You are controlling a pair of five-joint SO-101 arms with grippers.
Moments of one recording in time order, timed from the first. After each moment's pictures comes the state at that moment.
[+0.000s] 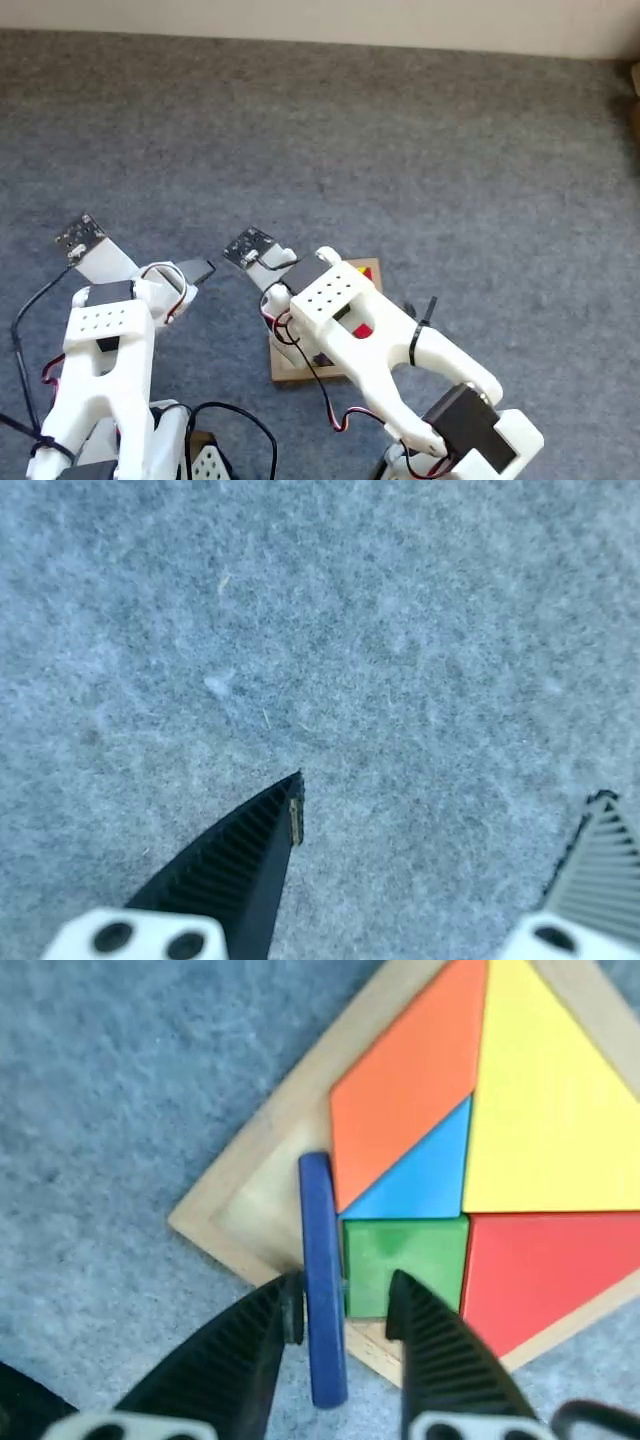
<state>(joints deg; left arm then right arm) -17.3 -34.4 66.1 50.7 40.1 -49.8 -6.4 32.2 72.0 8.8</state>
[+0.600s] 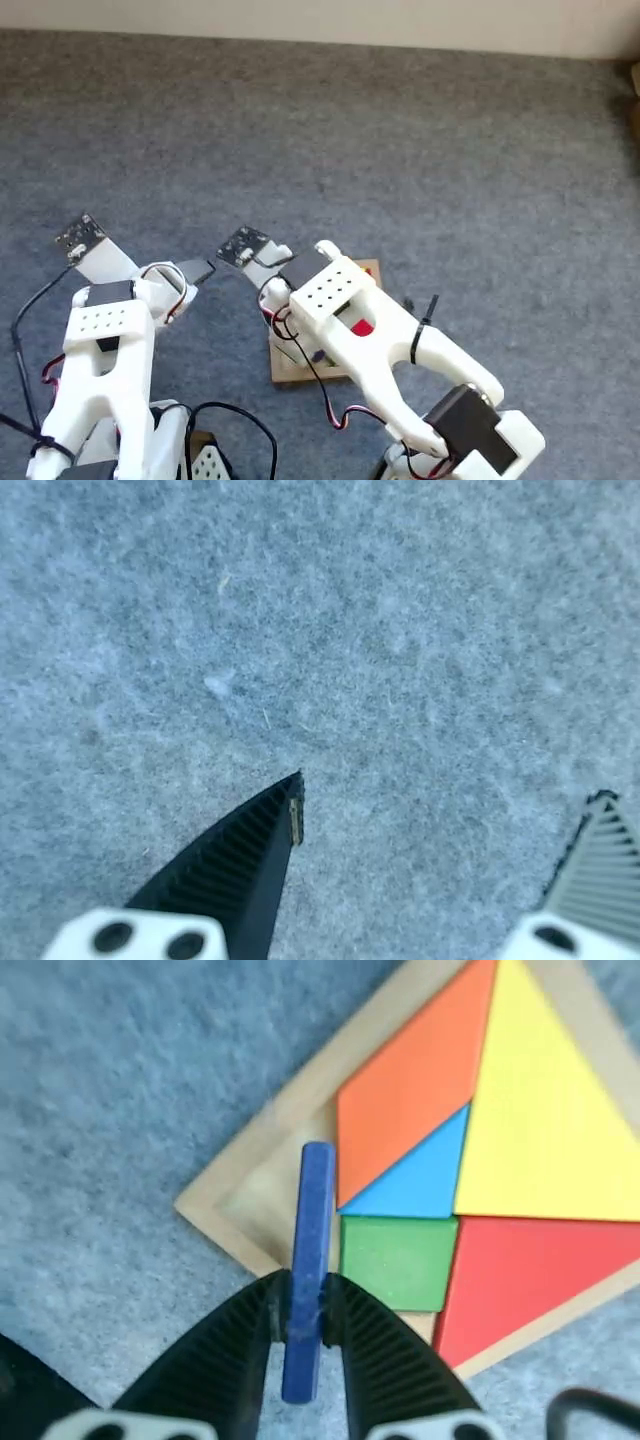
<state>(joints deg) -17.3 -34.4 66.1 50.7 40.1 -49.6 -8.8 28.5 75.6 12.9</state>
